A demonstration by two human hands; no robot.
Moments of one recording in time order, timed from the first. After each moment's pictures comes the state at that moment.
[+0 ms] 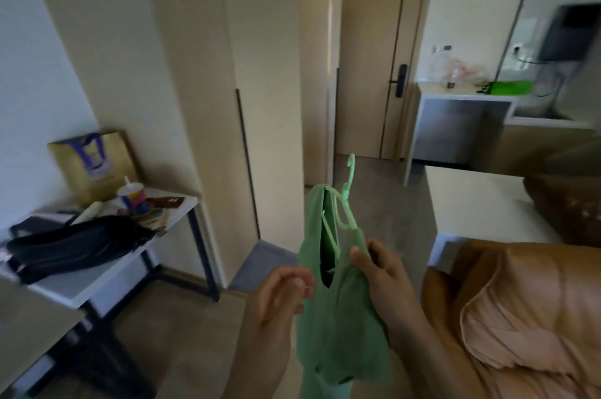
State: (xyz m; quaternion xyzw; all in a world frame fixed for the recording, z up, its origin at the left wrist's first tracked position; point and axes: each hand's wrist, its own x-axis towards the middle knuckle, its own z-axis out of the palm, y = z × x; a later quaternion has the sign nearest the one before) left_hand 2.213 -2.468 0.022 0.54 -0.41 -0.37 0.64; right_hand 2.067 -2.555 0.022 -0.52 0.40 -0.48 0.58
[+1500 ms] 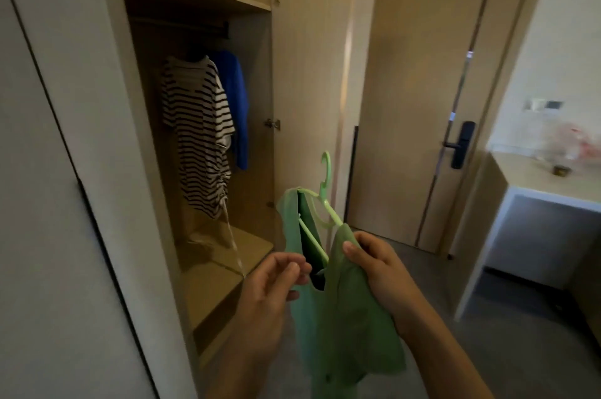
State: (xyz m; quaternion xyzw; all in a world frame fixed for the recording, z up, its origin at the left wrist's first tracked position) left_hand 2.316 -3.575 0.059 0.59 -0.37 -0.31 0.65; right_hand 2.177 -3.696 0.070 -0.67 0.31 -0.37 0.57
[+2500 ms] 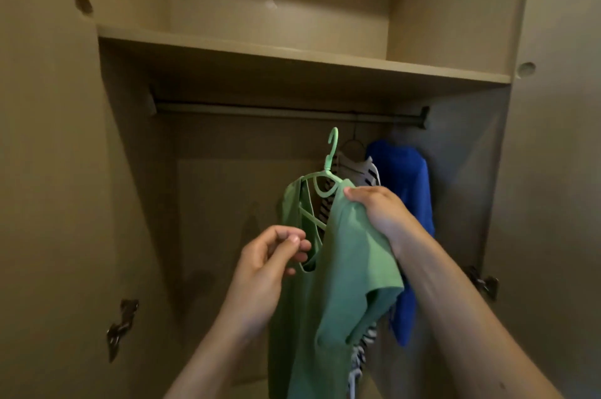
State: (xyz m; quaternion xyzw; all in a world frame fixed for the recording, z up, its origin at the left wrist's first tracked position) left_hand 2.691 -3.934 0.211 0.67 -0.24 0.07 0.70; right_hand 2.682 -4.121 0.290 -0.75 0.08 -0.17 0.63
